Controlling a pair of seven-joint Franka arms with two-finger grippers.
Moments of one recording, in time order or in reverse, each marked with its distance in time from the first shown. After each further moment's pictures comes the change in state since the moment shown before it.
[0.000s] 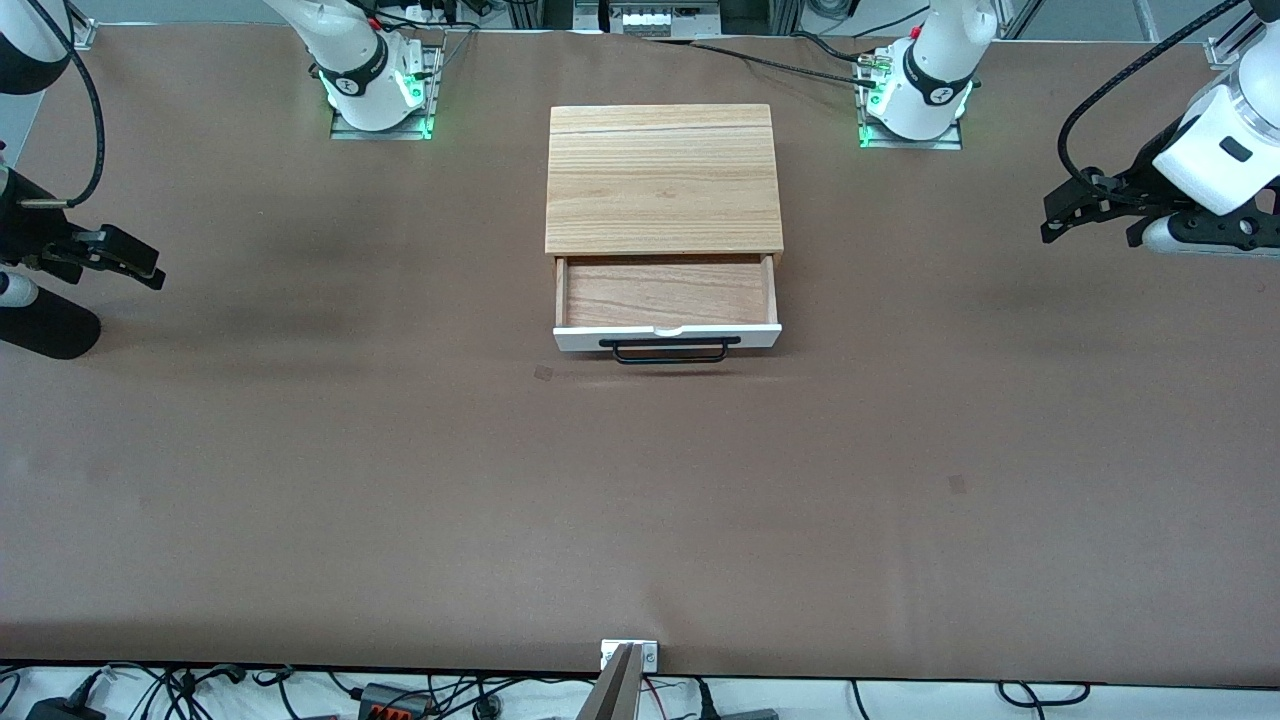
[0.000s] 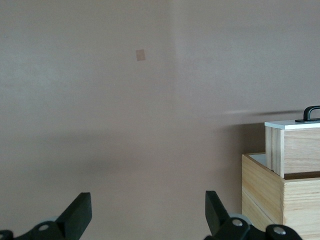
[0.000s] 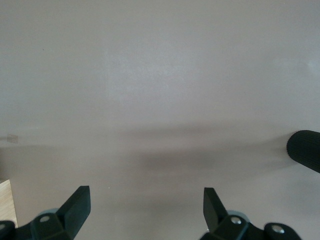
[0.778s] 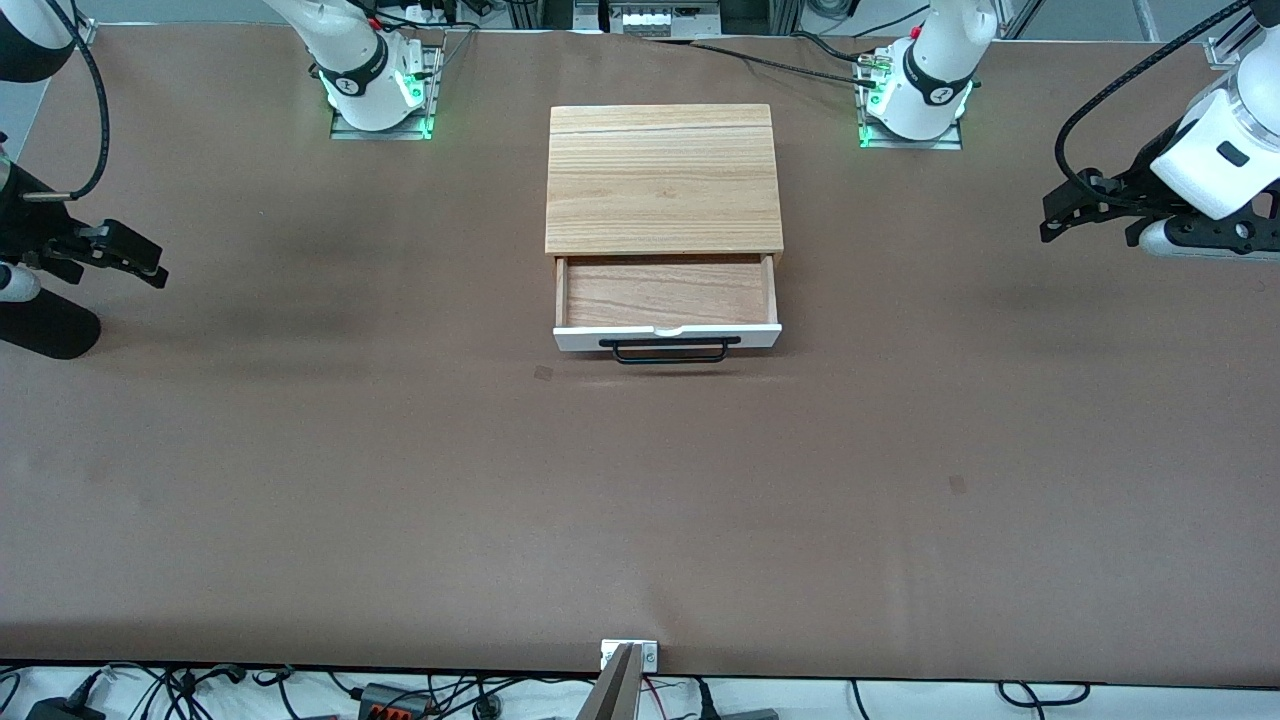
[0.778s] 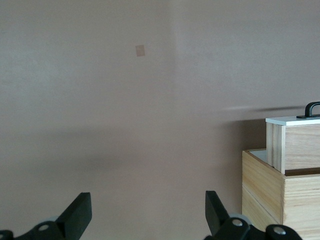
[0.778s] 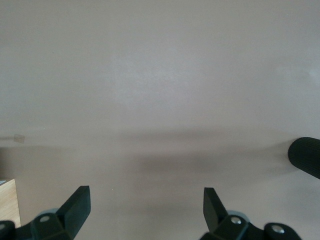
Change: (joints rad) left arm 0.000 0.009 0.000 0.008 0.001 -0.020 0.002; right arm 0.015 -0.002 0.012 0.014 0.000 -0.001 -0.001
